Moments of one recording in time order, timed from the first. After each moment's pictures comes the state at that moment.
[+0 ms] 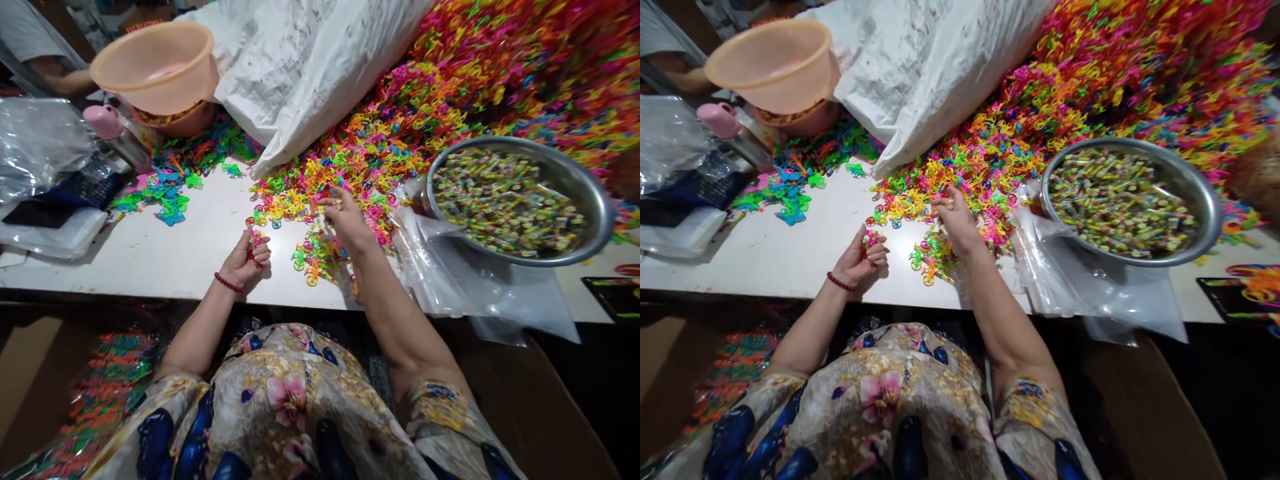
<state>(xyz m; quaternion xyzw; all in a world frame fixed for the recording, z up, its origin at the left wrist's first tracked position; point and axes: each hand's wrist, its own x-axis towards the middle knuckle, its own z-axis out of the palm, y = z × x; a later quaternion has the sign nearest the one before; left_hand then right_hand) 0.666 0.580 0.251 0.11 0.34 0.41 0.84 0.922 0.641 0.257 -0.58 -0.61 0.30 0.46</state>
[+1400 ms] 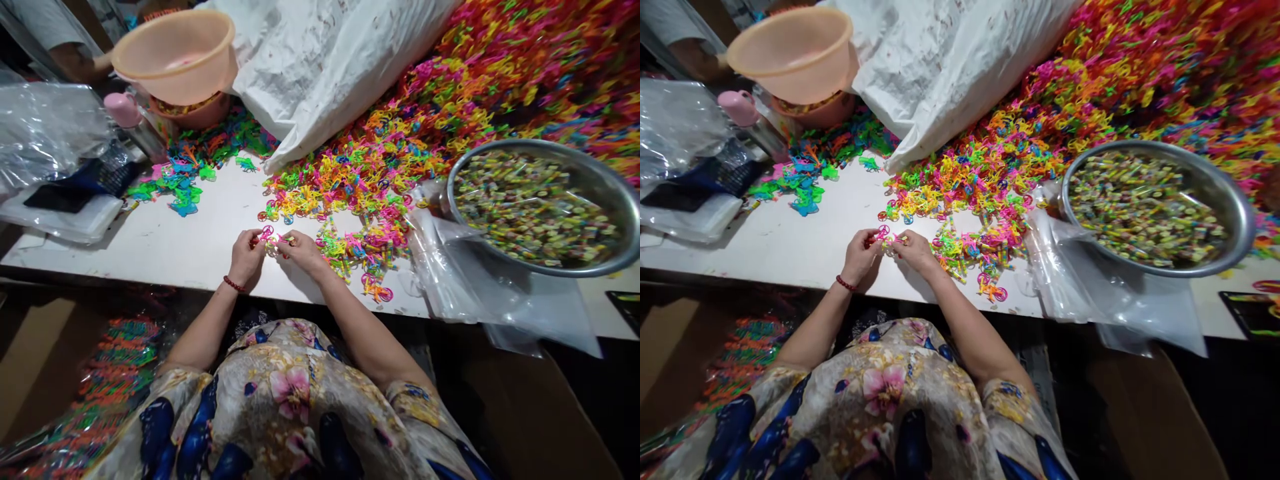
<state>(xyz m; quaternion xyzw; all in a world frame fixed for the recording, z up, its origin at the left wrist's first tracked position) 0.641 0.571 0.207 0.54 0.60 0.48 0.35 0.814 0.577 0.235 -0.59 -0.59 0.45 0.32</state>
